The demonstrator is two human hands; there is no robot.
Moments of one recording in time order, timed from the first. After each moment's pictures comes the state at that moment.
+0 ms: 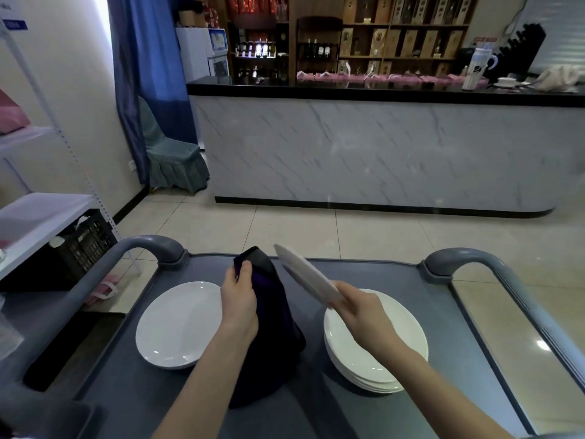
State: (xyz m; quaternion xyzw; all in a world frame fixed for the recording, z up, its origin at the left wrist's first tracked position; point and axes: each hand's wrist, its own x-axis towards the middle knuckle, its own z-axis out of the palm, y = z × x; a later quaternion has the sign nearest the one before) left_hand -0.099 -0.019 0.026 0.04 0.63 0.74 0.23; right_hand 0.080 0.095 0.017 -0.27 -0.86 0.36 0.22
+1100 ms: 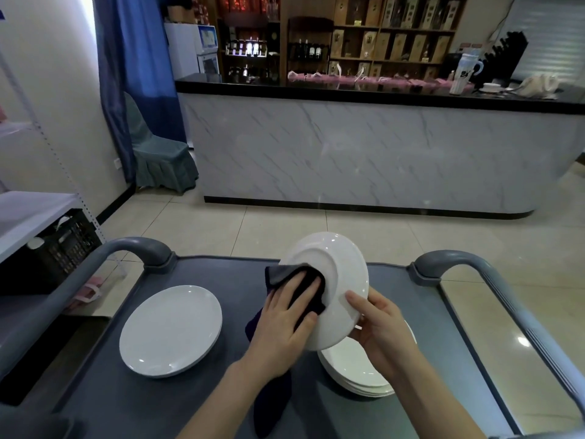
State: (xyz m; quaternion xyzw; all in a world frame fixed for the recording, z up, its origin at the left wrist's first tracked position) left_hand -0.051 -0.019 -0.009 0.57 0.72 0.38 0.08; right_hand 0.102 0.084 0.041 -0.28 -0.47 0.78 0.30
